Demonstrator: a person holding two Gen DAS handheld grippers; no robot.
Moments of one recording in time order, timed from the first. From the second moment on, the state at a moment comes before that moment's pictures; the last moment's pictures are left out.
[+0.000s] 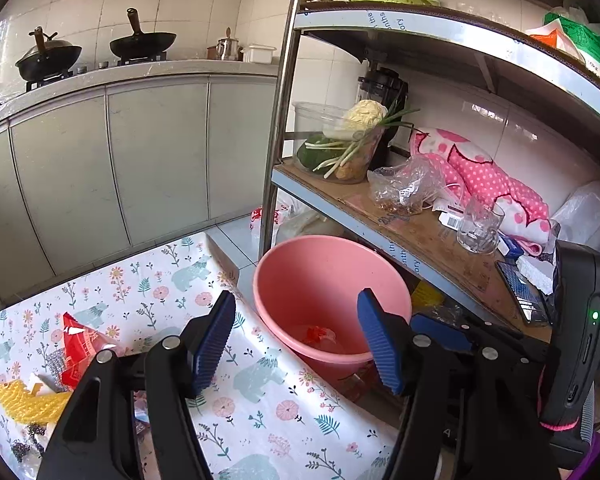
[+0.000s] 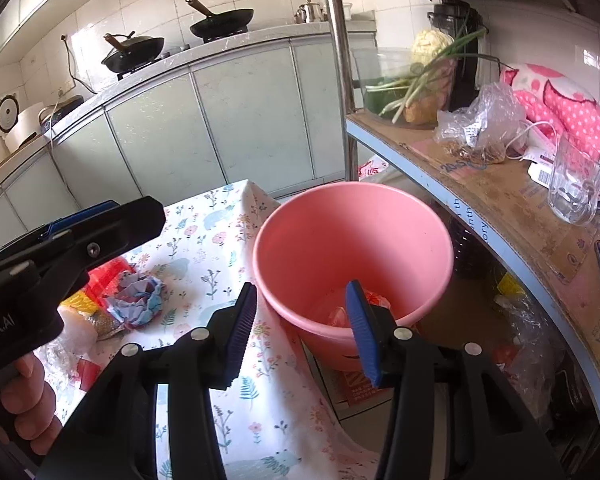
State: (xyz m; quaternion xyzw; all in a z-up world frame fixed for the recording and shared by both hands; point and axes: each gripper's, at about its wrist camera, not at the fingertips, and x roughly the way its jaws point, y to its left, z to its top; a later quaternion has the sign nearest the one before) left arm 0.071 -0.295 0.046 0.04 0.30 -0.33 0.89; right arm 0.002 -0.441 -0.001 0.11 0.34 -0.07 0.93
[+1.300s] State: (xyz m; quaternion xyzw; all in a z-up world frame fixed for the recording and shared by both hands) left arm 0.035 -0.103 0.035 -0.01 0.30 -0.18 0.94; right arm 0.009 -0.329 0.006 0.06 0.34 0.05 0.94
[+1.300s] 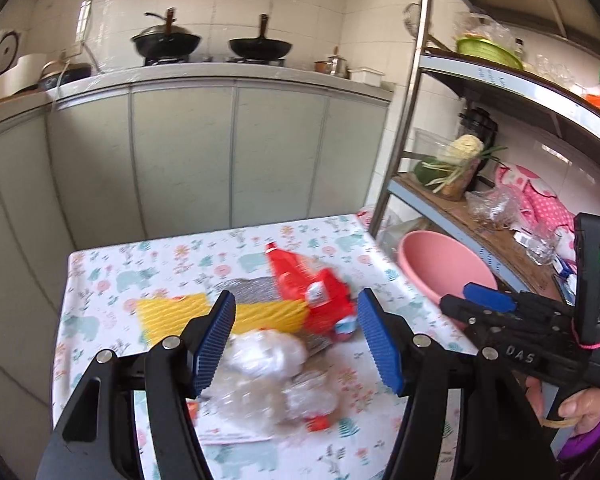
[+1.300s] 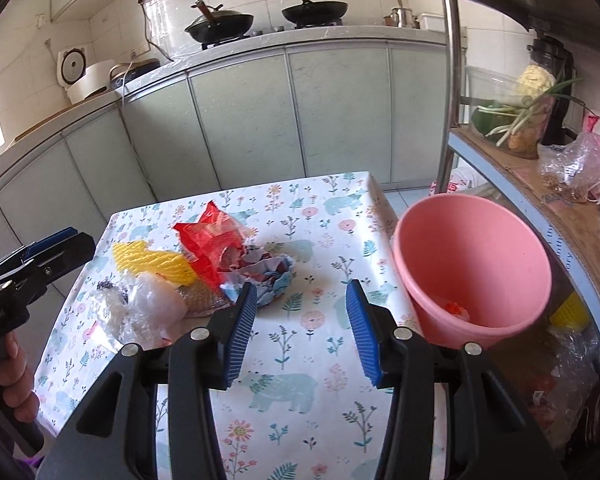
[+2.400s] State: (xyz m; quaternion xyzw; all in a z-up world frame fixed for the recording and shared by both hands) left arm 0.150 0.005 -0.054 -0.10 0.41 -0.14 0.90; right arm 0.034 -0.287 -0.011 0.03 0.36 0.11 0.92
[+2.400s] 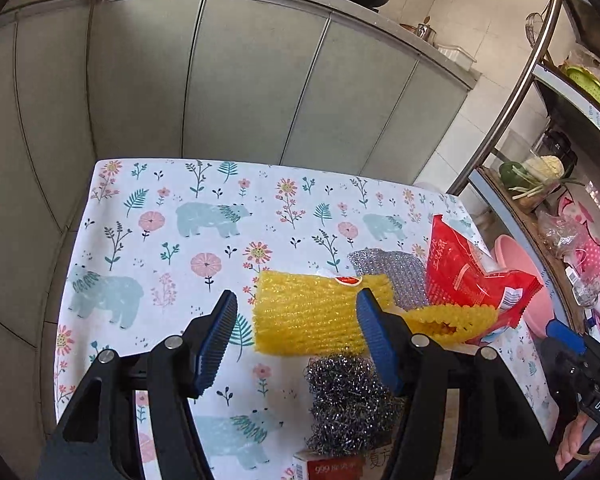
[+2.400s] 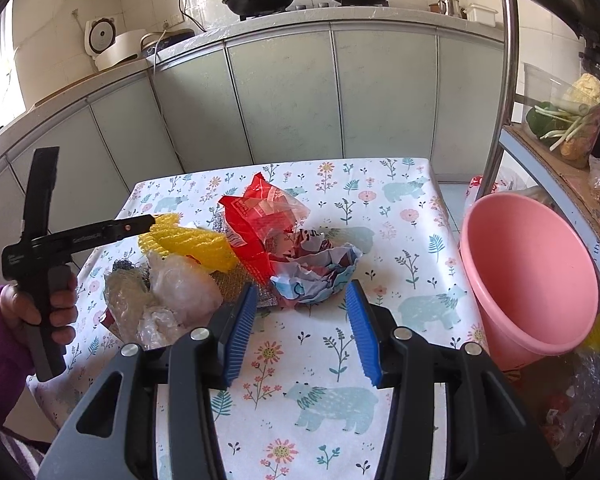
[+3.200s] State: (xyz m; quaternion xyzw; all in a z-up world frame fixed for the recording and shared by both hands) left arm 0.101 0.032 0.000 -0.13 0.31 -0.15 0.93; right arm 0.079 -0.216 0.020 -0.01 0.40 0.29 0.87
